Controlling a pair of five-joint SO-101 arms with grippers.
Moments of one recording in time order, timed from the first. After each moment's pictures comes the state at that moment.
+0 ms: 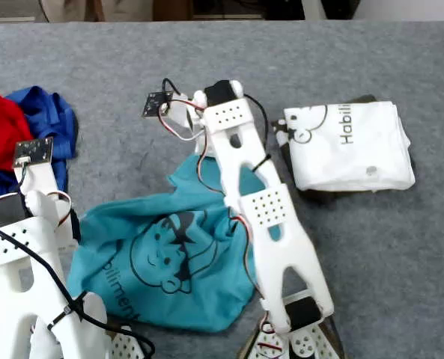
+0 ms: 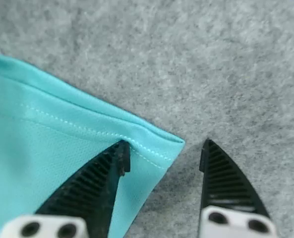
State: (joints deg) left arm -24.4 -44.7 46.4 86.7 -19.2; right arm -23.6 71.9 -75.4 96.4 49.8
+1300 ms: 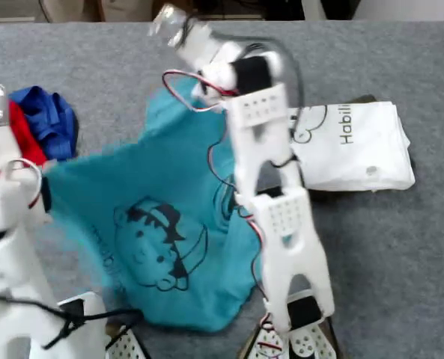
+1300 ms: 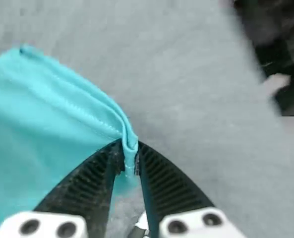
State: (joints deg) left arm -24.4 -44.1 3.3 99.8 -19.2; right arm -21.7 46.5 -92.4 101.2 27.6
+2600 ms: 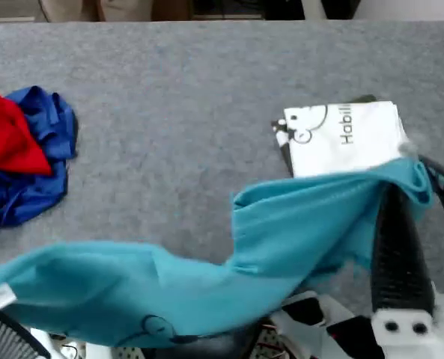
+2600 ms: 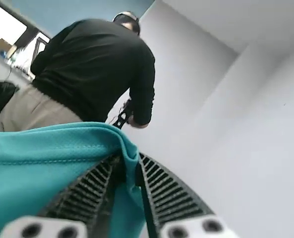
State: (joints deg) left arm -37.0 -79.1 -24.2 100.2 -31.3; right arm -21.2 -25.7 -89.4 101.3 32.0
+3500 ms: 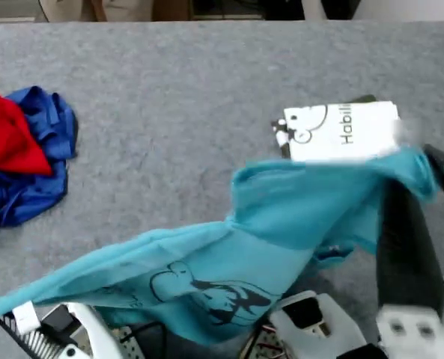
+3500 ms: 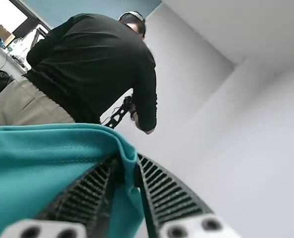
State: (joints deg) left arm -47.4 -97.4 -3.0 100.2 -32.7; right arm -22.7 -36.7 -70.9 89.8 37.3
